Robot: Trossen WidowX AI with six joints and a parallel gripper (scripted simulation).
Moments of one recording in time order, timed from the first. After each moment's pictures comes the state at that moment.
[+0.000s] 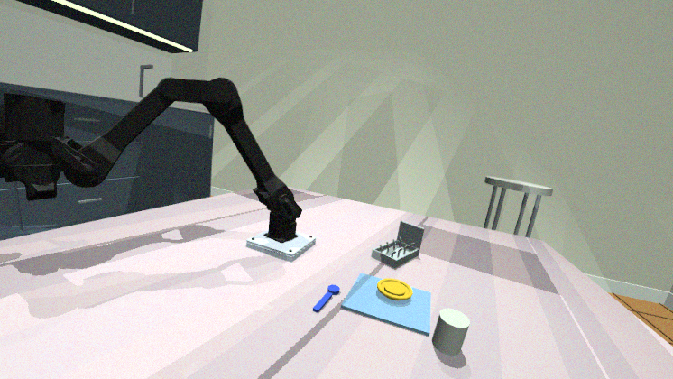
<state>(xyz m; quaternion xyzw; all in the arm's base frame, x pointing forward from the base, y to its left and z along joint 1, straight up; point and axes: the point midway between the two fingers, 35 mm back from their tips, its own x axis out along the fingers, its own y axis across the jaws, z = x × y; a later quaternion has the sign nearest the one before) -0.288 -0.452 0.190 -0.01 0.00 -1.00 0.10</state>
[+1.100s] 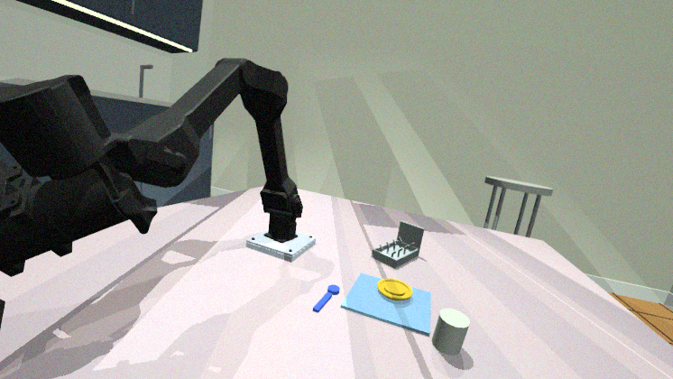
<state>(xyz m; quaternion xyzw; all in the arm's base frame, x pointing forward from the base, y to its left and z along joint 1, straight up) 0.059 -0.530 0.142 0.04 0.28 -0.80 0.54</state>
